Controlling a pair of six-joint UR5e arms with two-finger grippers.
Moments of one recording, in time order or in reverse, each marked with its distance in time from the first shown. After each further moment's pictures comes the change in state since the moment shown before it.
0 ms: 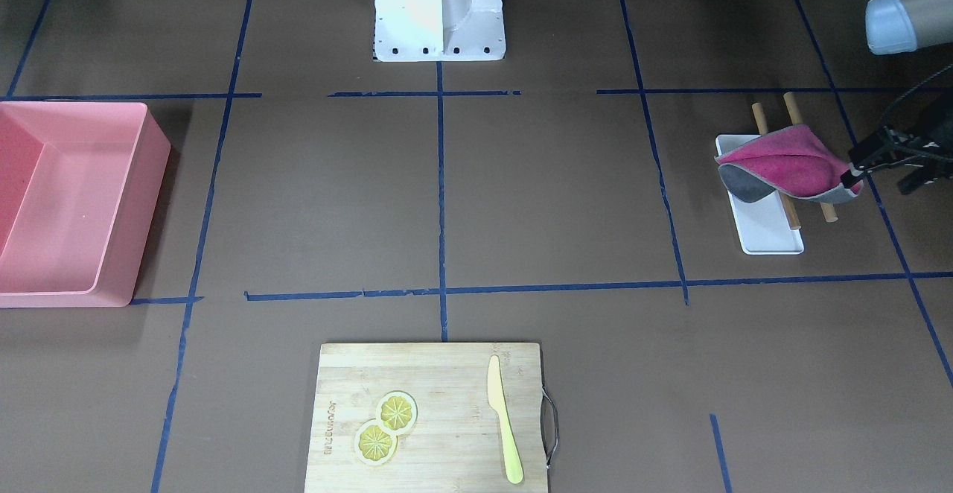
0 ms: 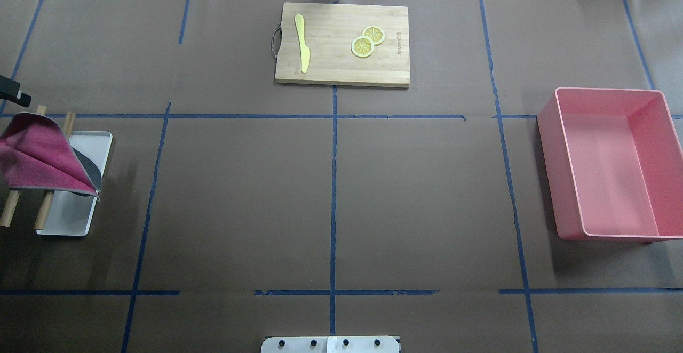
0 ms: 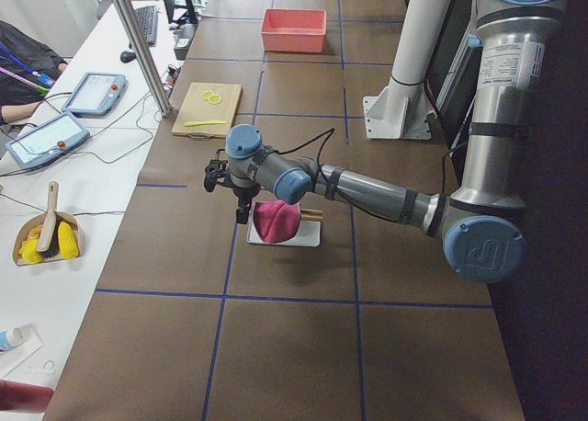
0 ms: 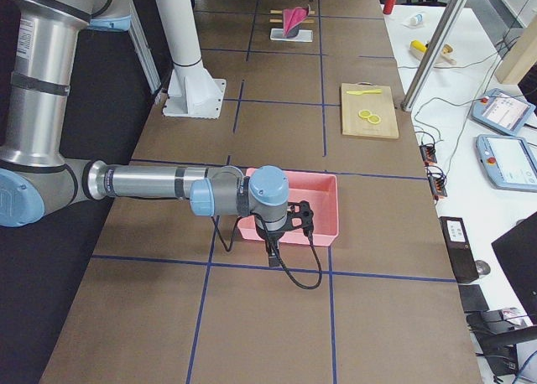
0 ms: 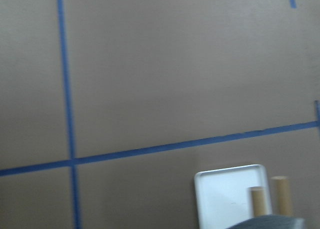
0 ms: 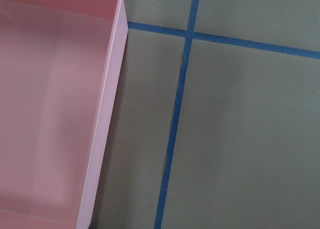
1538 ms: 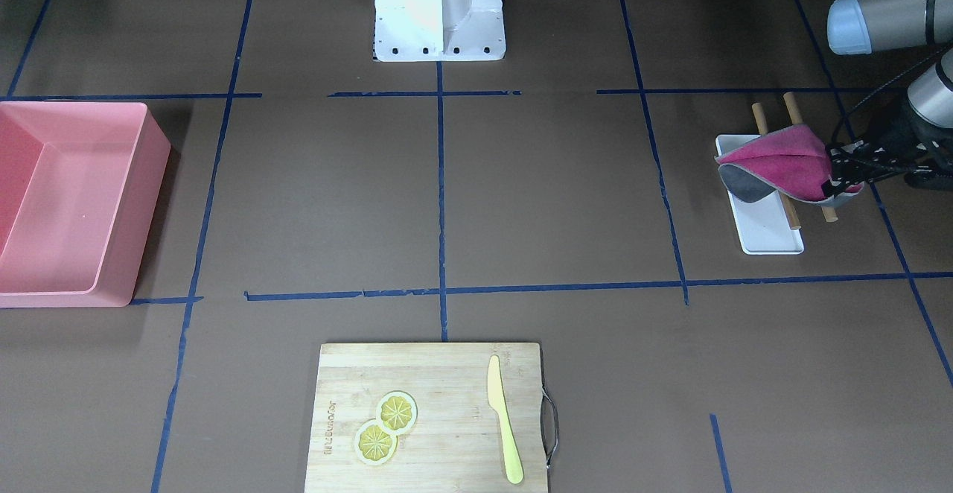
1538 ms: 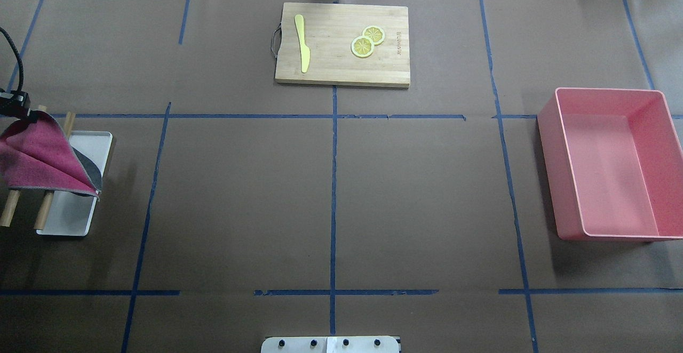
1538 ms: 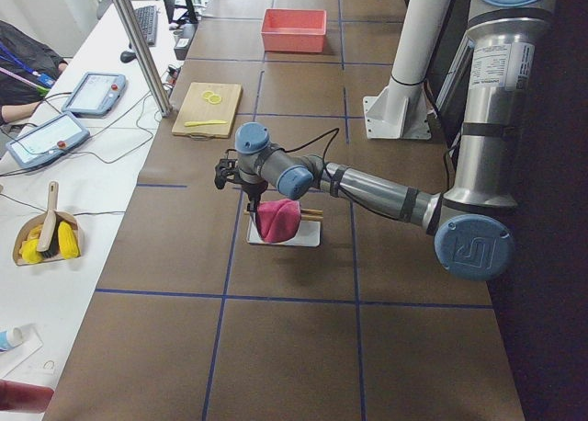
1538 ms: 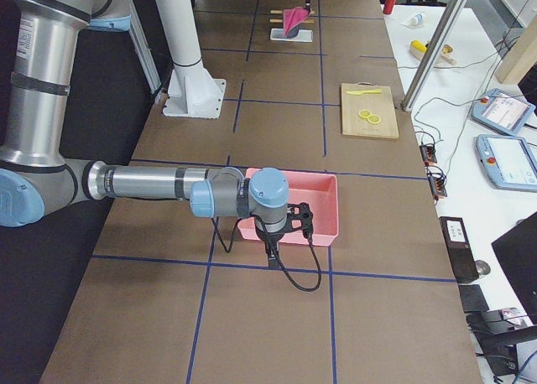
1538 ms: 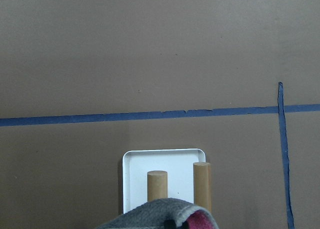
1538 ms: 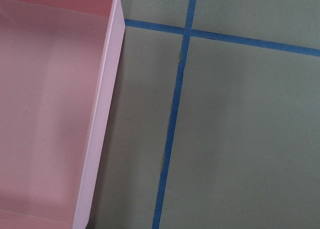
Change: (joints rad) left arm 0.066 0.005 -0.009 -0.011 0.042 -0.052; right arm 0.000 0.000 -0.007 0.001 -0.002 -0.001
